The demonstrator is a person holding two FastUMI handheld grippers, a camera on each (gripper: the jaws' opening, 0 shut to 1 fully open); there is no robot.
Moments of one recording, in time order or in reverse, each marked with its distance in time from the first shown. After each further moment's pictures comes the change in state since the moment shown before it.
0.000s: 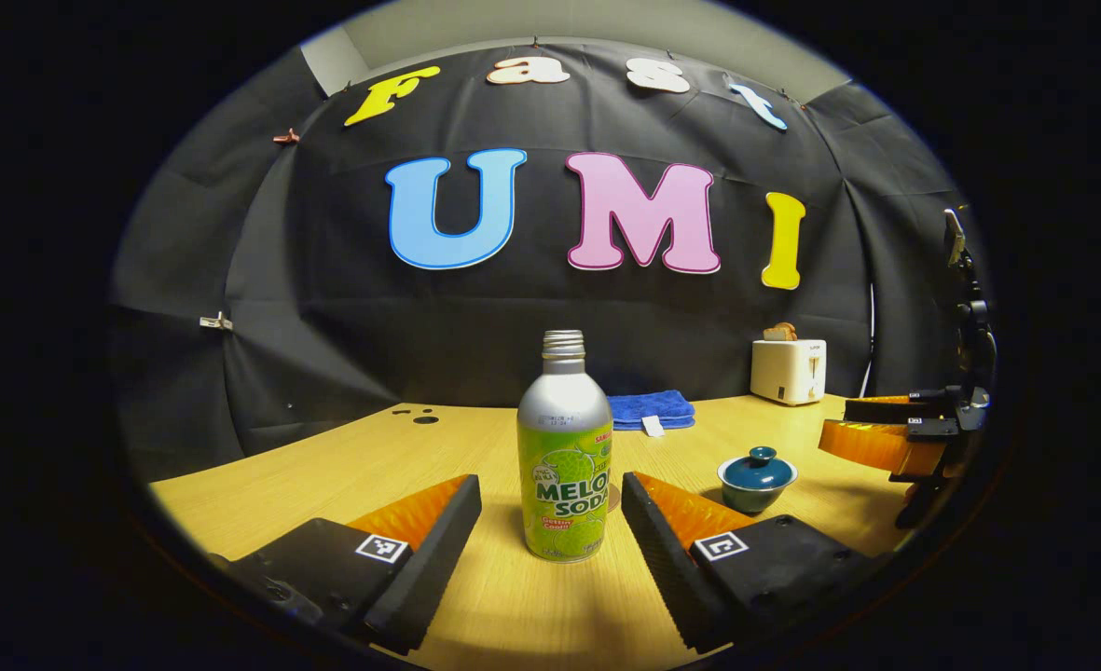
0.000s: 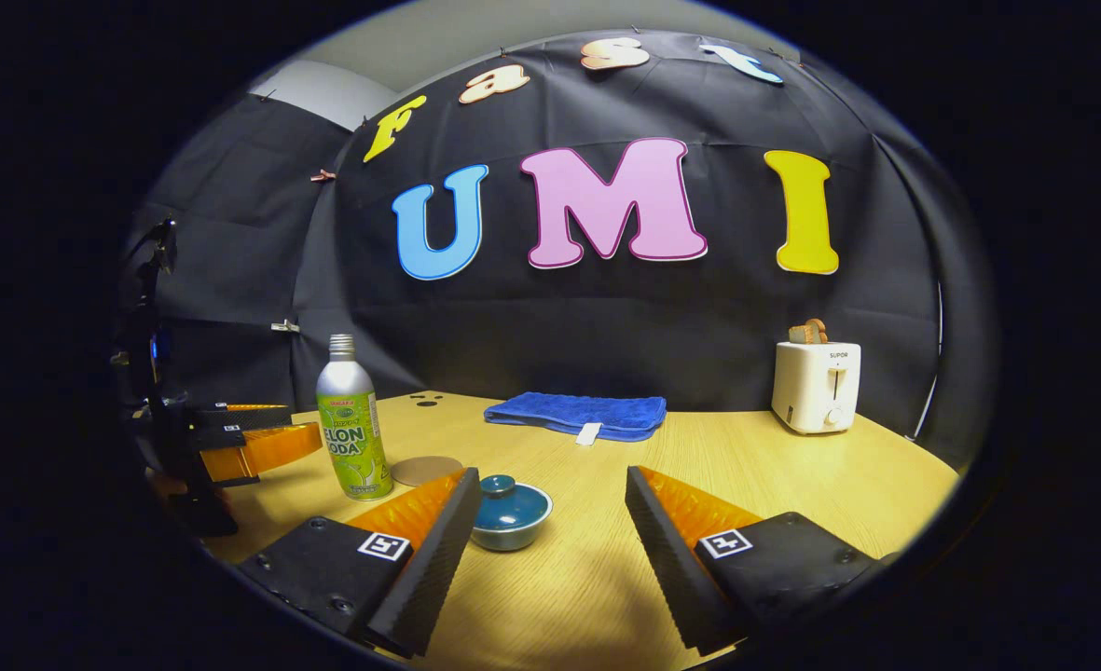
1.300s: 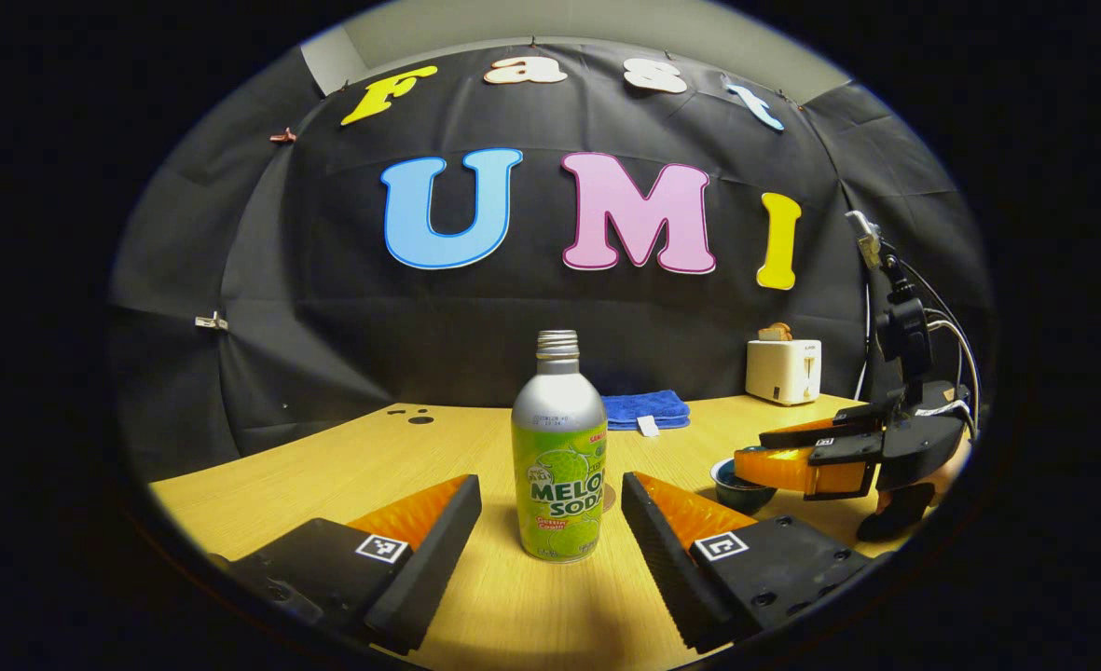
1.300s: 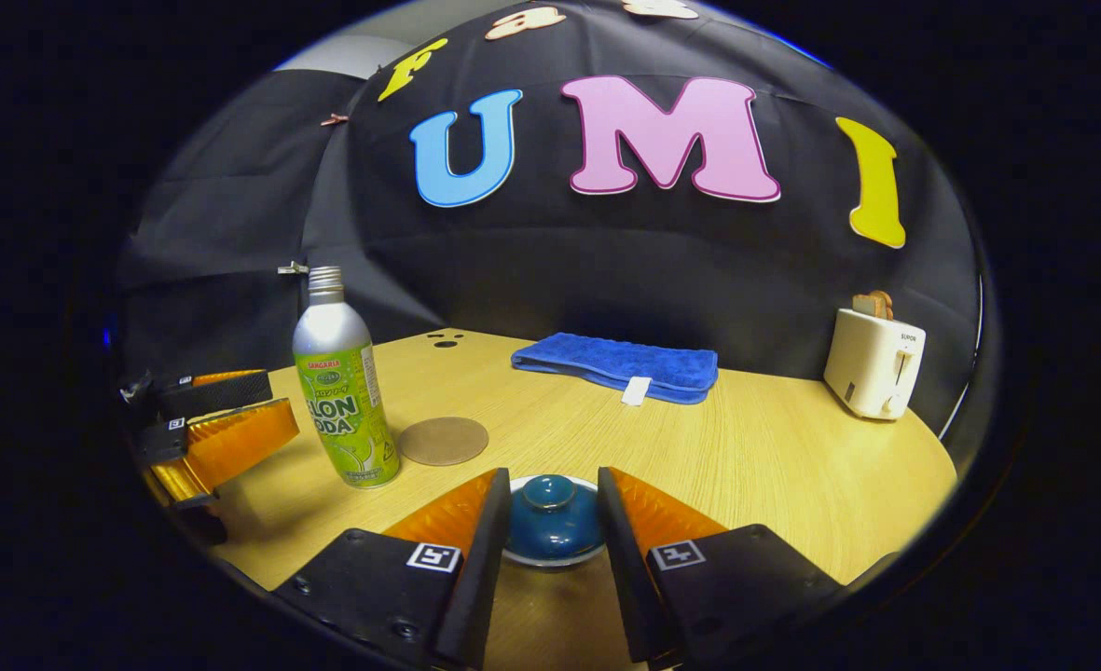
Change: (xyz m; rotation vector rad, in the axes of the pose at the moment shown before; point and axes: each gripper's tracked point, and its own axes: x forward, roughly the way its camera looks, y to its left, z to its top) left arm 0.001 -0.004 0.002 -0.001 0.002 -0.016; right arm 0.066 0.043 -0.037 -0.069 0.226 0.081
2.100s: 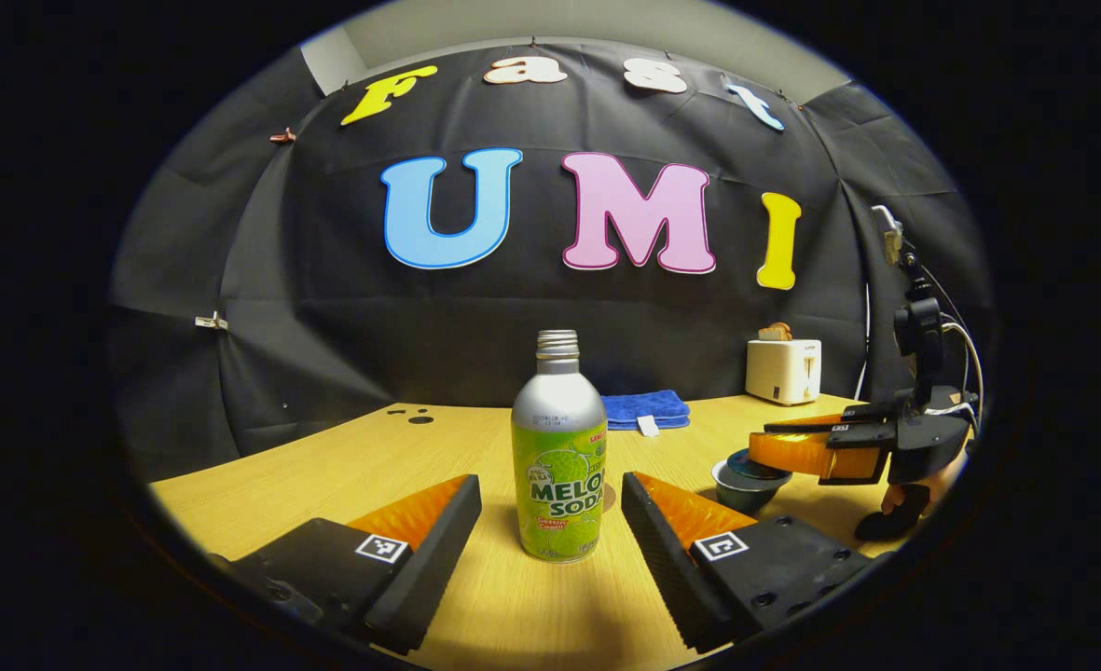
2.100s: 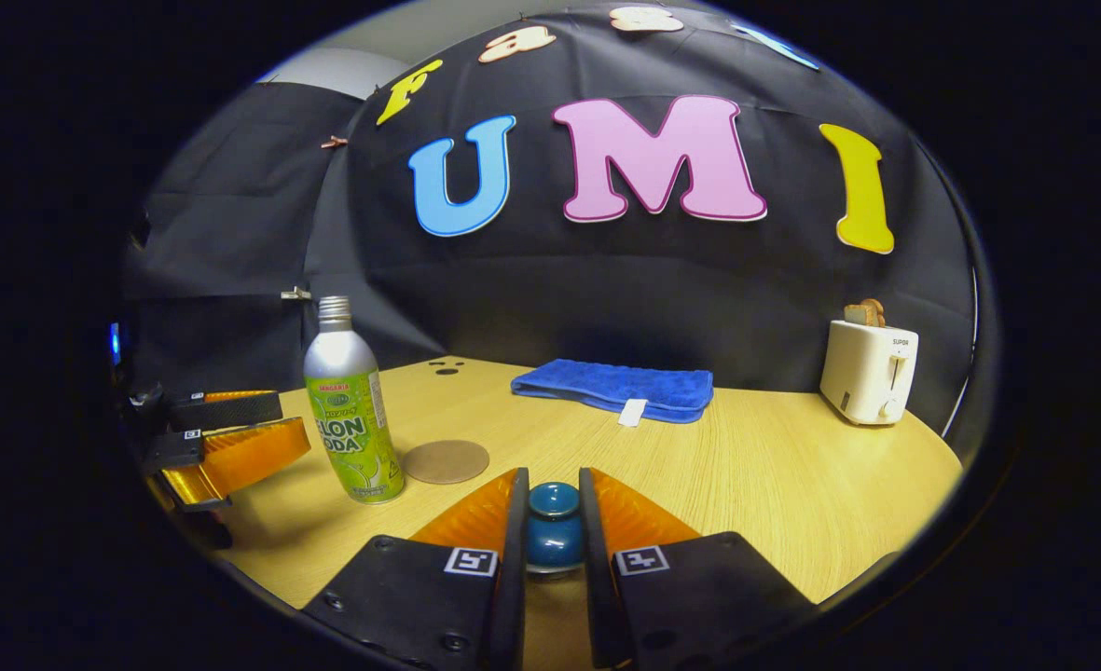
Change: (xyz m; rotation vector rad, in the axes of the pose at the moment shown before) left arm 0.003 -0.002 -0.001 -0.001 -0.002 0.003; right arm -0.012 -0.007 0.014 0.050 -0.103 0.000
